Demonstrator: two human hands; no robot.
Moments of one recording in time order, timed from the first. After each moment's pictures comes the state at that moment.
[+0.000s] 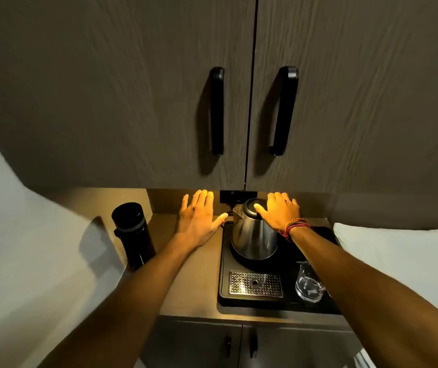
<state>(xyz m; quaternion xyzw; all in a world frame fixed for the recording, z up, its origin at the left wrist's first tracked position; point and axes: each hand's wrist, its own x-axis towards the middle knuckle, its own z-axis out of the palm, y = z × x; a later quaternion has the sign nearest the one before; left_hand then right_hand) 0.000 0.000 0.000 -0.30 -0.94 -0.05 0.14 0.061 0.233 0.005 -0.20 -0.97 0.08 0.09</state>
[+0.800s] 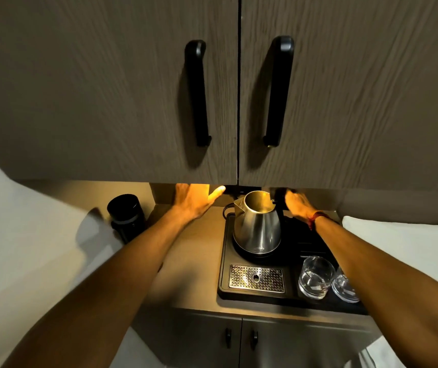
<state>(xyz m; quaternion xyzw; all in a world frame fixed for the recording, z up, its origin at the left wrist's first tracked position) -0.030 0.009 0.023 -0.27 -0.95 -0.13 0.11 0.053 0.283 -0.013 -0.25 -0.89 0.39 0.04</state>
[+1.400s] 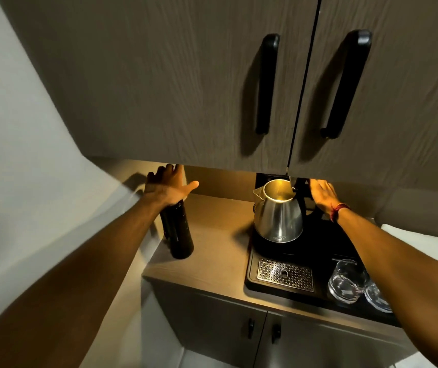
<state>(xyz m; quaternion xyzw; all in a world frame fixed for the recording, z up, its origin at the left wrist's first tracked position) -0.052 -0.134 0.044 -0.10 -0.99 -0.04 0.05 0.031 0.258 -0.006 -0.26 -0.87 0.40 0.10</state>
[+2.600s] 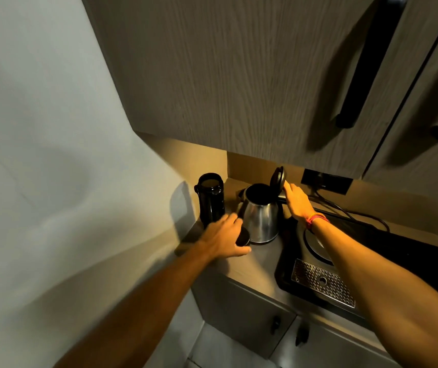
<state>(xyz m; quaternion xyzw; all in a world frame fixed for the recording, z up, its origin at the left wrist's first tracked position) 0.036 -0.121 -0.071 -0.25 -0.97 -0.03 -0.04 -0.029 0.116 -0.058 -0.04 -0.94 0.34 0.01</state>
